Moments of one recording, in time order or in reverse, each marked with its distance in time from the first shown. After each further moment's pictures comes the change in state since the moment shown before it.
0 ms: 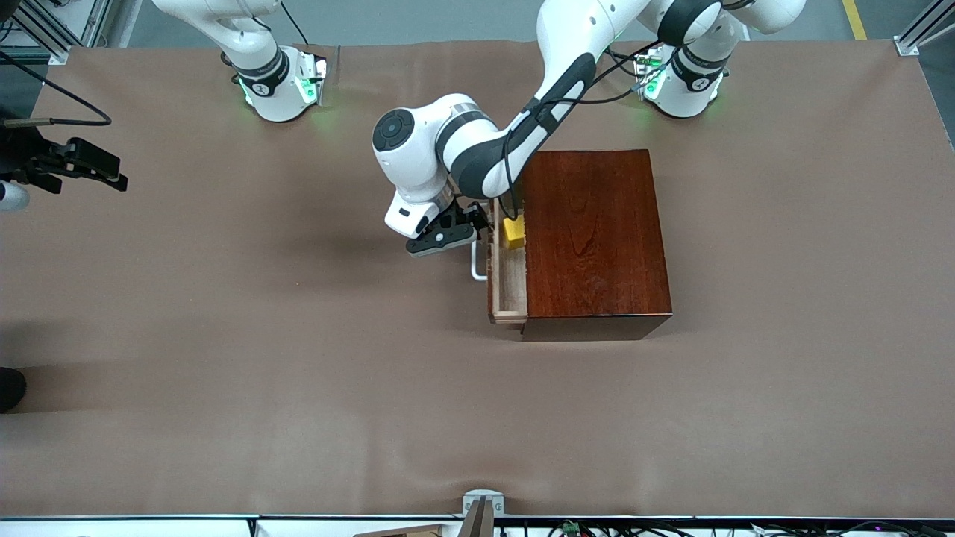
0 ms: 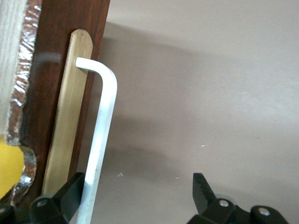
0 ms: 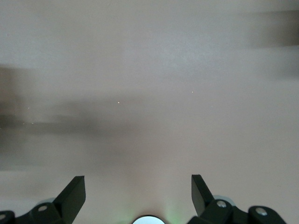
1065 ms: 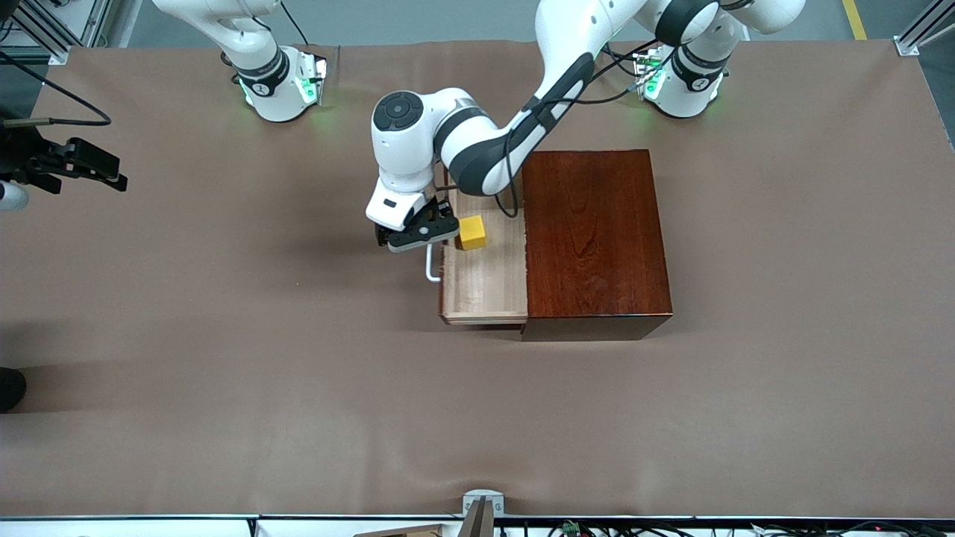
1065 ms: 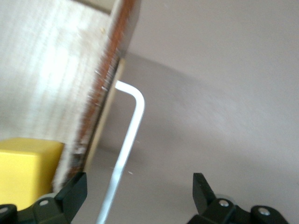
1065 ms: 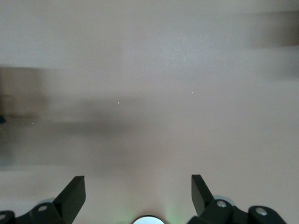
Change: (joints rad) left arm -0.007 -0.015 0.030 0.050 -0.087 0.117 -0.119; right arm 0.000 0.000 0.000 0.001 0.000 0.001 0.000
